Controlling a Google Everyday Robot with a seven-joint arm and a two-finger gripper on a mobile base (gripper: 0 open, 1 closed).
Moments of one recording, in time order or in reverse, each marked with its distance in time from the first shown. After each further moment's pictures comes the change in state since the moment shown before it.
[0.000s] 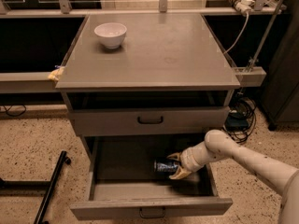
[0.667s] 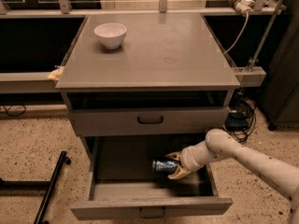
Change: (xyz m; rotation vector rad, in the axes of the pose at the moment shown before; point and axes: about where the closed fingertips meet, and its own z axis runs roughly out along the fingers) arm -0.022 0.004 -0.013 0.018 -0.024 -0.028
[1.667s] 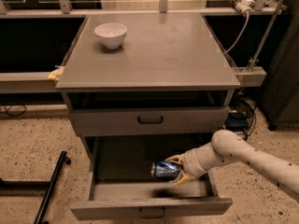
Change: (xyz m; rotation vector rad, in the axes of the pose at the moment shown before) arm -0.053 0.037 -0.039 -0.019 -0.019 -0.030
